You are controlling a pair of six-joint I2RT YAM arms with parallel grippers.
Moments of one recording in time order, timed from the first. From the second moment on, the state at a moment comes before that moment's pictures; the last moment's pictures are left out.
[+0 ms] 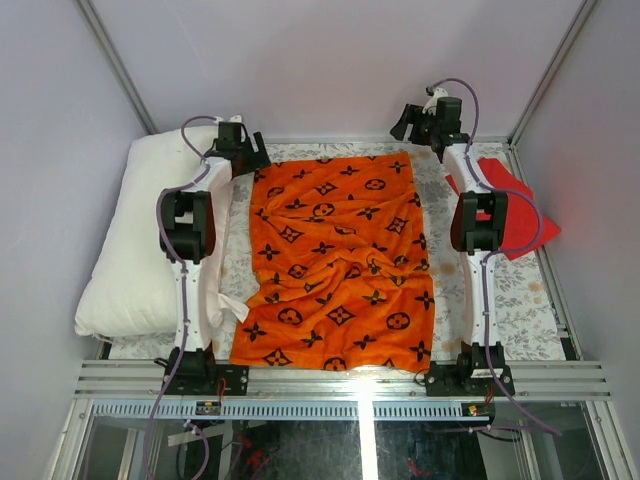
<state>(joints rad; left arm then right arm) -0.02 2.37 1.92 -0.24 0.11 -0.35 0.04 2.62 2.38 -0.23 -0.38 0.27</state>
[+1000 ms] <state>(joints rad) -0.07 2.58 2.24 -0.46 0.11 -0.32 0.04 2.77 2.52 -0.48 -0.36 0.15</state>
